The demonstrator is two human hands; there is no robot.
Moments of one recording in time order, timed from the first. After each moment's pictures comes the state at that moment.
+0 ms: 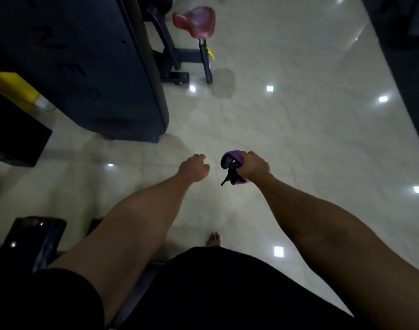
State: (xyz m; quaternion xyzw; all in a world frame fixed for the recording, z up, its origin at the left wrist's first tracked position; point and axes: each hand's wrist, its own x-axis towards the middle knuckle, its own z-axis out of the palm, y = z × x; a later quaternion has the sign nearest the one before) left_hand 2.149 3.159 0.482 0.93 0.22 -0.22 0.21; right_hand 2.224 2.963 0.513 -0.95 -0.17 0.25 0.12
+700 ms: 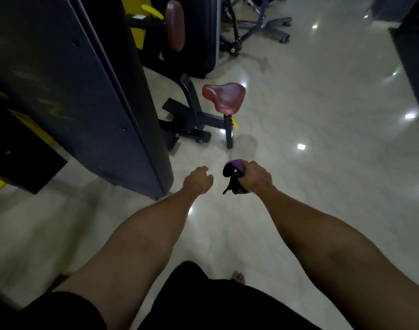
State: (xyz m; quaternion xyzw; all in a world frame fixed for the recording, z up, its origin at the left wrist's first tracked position) left_hand 2.521 3.271 0.526 0.89 0.34 -0.11 0.27; right_hand 2.646 3.108 0.560 -0.93 -0.30 0.19 0.12
